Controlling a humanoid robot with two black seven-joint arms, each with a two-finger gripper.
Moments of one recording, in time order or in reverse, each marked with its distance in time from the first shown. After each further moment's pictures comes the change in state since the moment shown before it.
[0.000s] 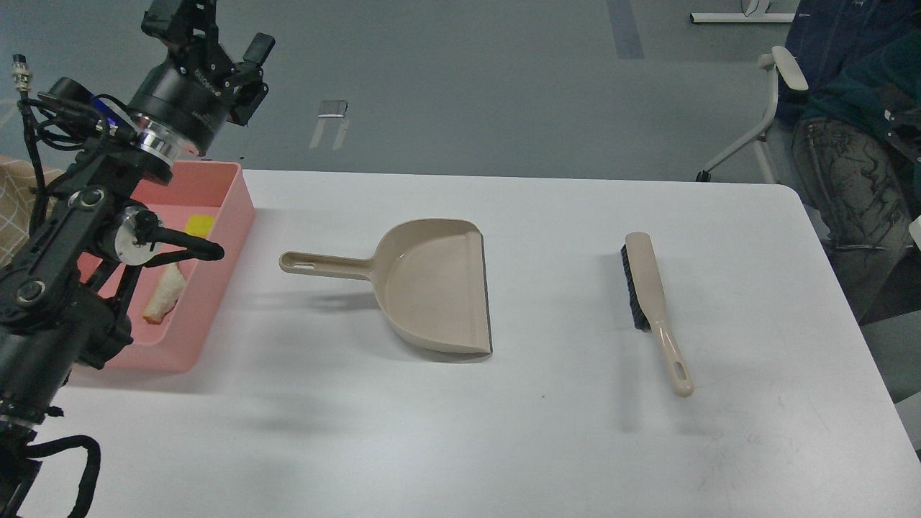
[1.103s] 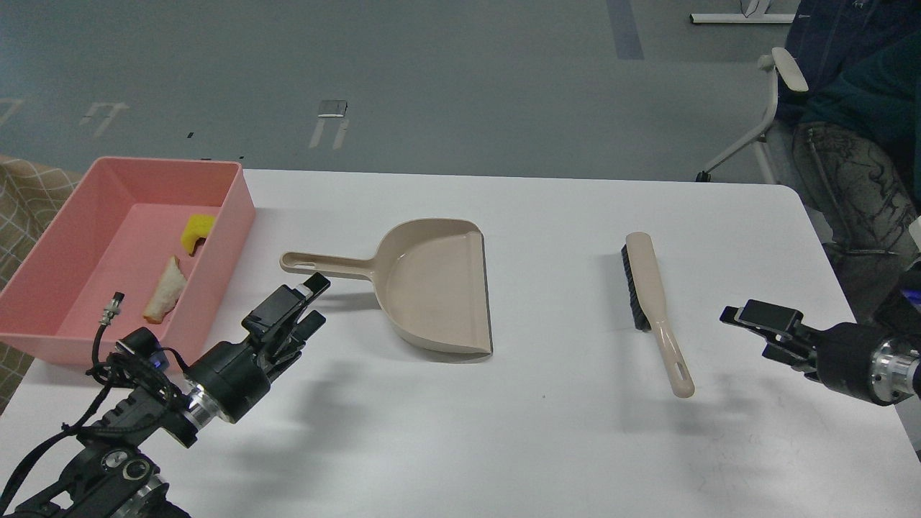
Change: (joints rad) left arm 0.756 0.149 0.175 -0.467 0.383 0.107 -0.107; right arm -0.492 -0.361 -0.428 0.665 -0.131 0.000 -0.210
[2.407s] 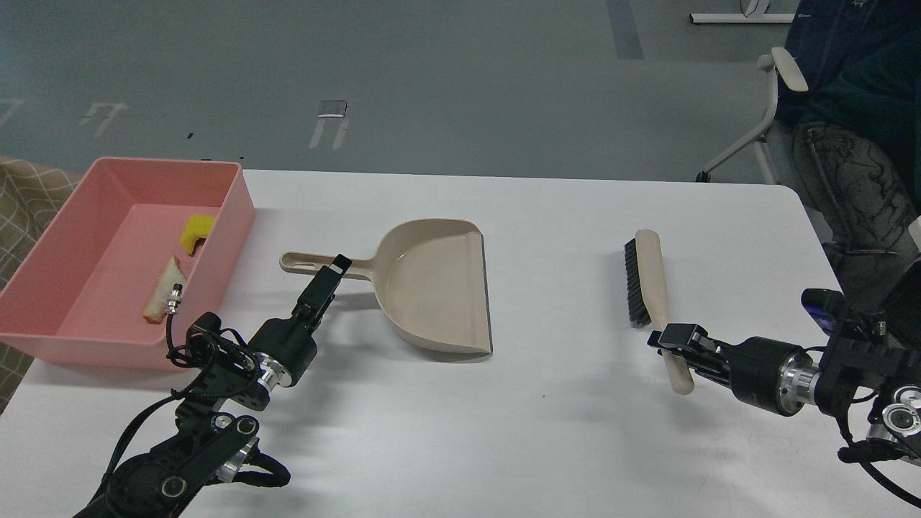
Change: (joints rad) left arm -0.301 -0.216 0.213 0.440 0.072 0.338 0.005; right arm 0.006 0.239 -0.043 -0.002 -0.113 0.000 -0.002
